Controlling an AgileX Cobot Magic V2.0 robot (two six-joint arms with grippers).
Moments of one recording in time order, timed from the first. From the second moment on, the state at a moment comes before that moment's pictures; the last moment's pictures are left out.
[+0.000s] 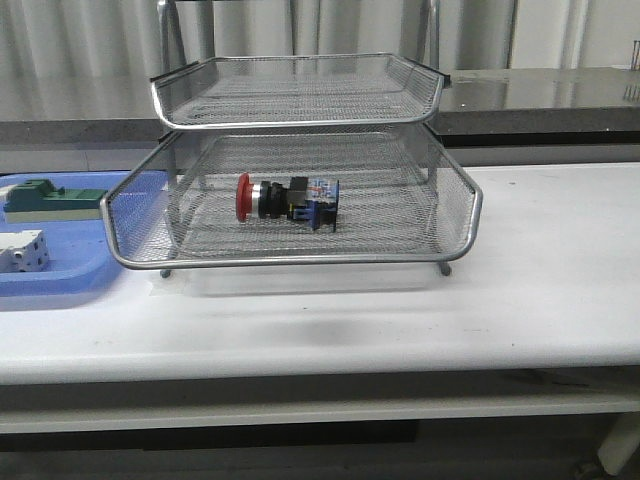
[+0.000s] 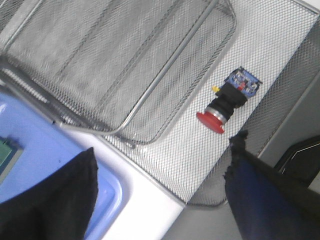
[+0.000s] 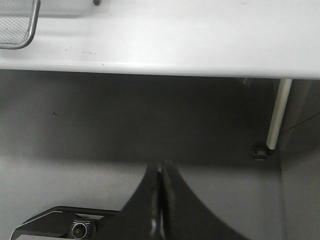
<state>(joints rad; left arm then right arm) -0.42 1.63 -1.79 -0.08 1.25 0.47 0.20 0.54 -0.71 -0.09 1.06 0.16</state>
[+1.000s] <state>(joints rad) -0.26 0.59 -0.52 -0.14 0.27 0.41 0.20 0.54 -0.71 -0.09 1.06 0.16</state>
